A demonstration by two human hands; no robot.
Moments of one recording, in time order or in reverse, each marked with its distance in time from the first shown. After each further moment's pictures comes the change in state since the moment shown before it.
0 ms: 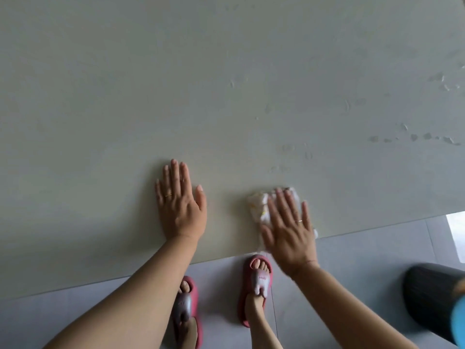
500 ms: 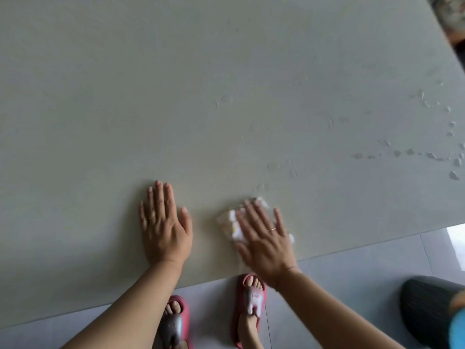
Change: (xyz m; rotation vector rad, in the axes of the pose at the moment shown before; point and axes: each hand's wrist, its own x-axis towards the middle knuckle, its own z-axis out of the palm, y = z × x) left_hand -0.001 0.002 0.002 0.039 0.034 -0.022; right_hand 0.025 -0.001 -0.003 0.013 -0.011 -0.174
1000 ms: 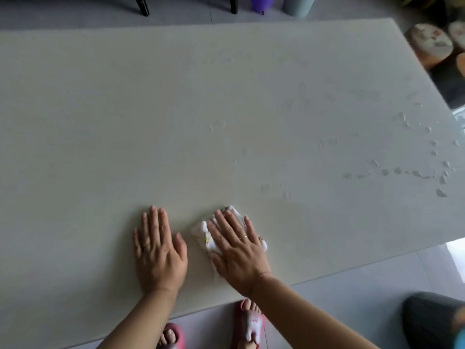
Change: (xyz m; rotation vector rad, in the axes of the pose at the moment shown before) left_hand 0.001 -0.001 0.006 0.007 0.032 -0.002; right_hand 0.041 -0.029 0.000 0.035 -0.005 -0.068
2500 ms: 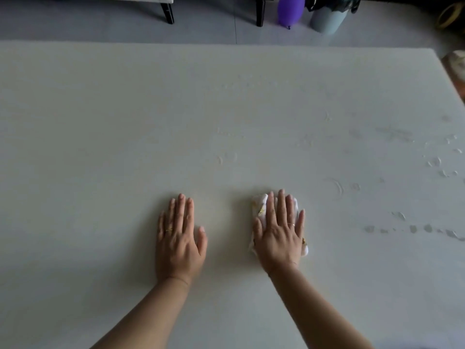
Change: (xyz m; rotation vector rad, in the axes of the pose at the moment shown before) left_hand 0.091 0.058 0.001 -0.009 -0.010 0.106; right_hand 0.099 0.094 -0.025 -0.039 0.001 0.505
